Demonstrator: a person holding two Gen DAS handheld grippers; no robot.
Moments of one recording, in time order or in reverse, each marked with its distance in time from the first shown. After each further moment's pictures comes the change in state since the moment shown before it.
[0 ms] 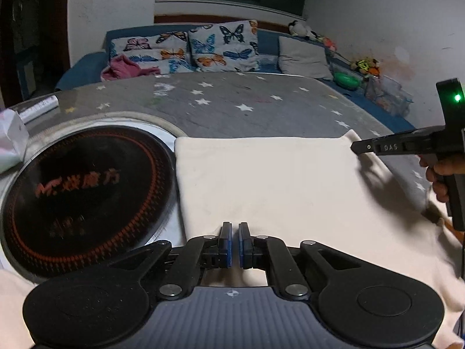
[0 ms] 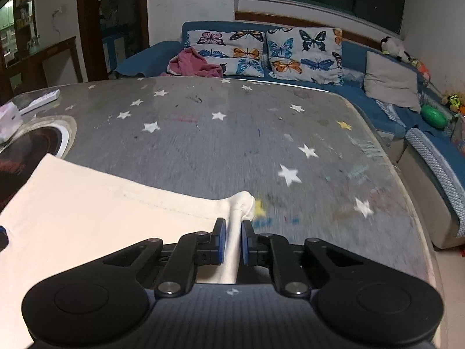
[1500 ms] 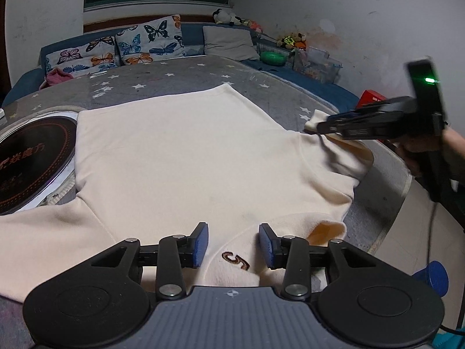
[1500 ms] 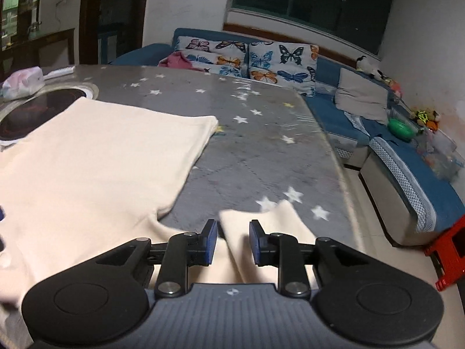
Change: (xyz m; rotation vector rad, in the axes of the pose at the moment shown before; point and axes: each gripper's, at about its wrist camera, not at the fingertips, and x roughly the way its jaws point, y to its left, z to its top) left arm -0.076 -0.091 -0.085 0.189 0.033 -0.223; right arm -0.125 -0.003 -0.116 -0.071 -0.050 -0.119
